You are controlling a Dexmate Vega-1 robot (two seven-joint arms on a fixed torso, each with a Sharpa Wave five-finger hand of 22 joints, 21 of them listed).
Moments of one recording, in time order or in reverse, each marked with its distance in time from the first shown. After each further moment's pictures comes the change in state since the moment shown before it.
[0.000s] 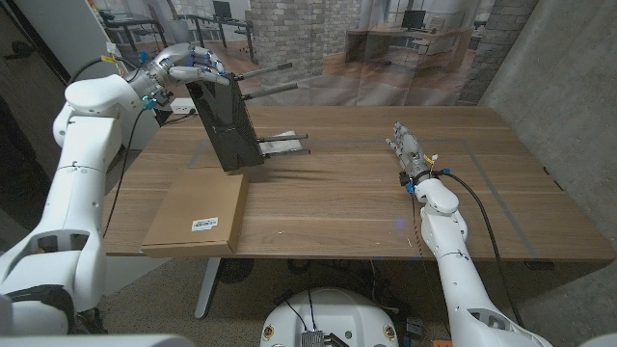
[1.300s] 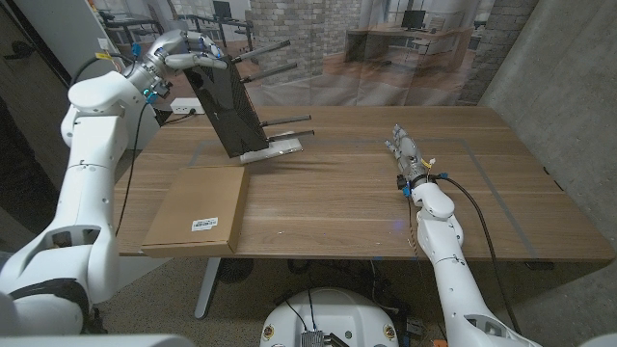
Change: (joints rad) left arm -0.037 -0.055 -0.020 0.045 -0.053 -0.050 0.035; left_hand 0.005 -0.005 0.019 0.000 0.003 0.000 0.000 0.011 -0.011 0.007 0.004 -0.027 0.016 0.000 0.000 -0.008 0.015 -0.011 0.000 0.011 -0.001; right arm -0.027 0.025 -0.007 -0.007 -0.017 0.021 -0.043; right_hand 0.000 0.000 0.000 0.000 0.000 0.000 0.000 0.000 0.000 0.000 0.000 0.000 0.000 0.000 0.000 0.000 0.000 0.000 0.000 0.000 0.000
